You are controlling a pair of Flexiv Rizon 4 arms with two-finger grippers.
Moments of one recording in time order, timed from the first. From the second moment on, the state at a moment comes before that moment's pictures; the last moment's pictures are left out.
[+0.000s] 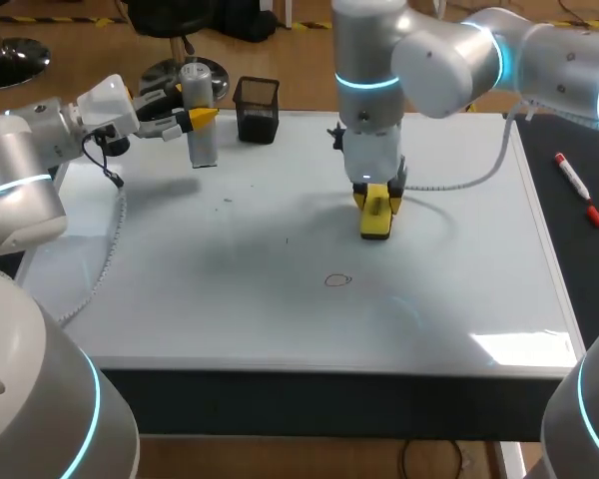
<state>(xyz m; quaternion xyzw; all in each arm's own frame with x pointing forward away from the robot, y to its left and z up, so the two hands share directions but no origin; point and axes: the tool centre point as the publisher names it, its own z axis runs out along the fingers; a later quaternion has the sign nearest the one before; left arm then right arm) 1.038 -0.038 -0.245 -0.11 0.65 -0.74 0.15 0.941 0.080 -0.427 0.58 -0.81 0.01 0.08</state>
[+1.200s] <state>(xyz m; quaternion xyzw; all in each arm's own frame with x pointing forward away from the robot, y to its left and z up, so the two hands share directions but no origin) 1.038 -0.038 -0.245 -0.11 0.65 -0.74 0.15 1.039 0.046 -0.357 0.56 -0.82 0.08 0.01</state>
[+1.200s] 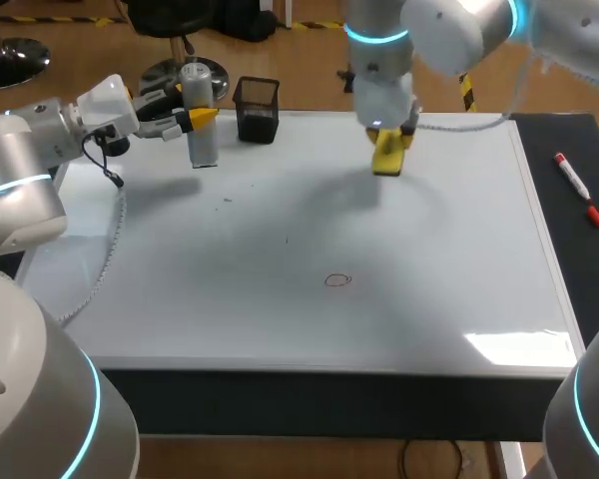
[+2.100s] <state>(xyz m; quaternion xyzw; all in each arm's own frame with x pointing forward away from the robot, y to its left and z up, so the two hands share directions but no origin) 1.038 -0.039 -0.245 -0.11 0.65 -0.74 0.15 1.125 -0.085 -0.367 0.44 -0.90 -0.02 0.01</state>
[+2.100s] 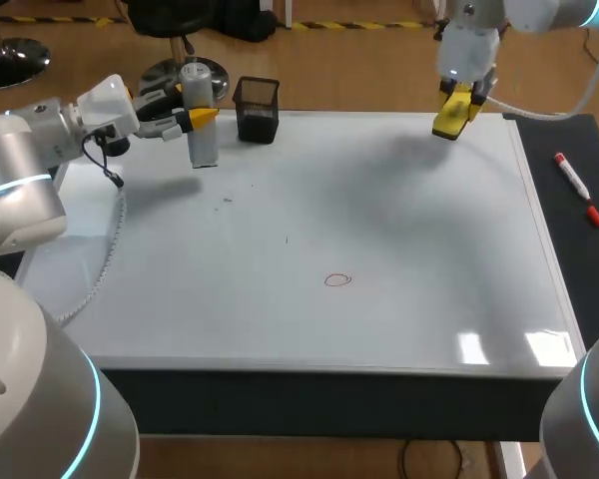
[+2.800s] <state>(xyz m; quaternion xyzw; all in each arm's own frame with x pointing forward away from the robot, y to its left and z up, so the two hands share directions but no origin) 1.038 -0.038 -0.245 -0.11 0.65 -0.74 0.15 1.126 -0.086 -0.370 0.44 -0.90 -0.03 0.02</state>
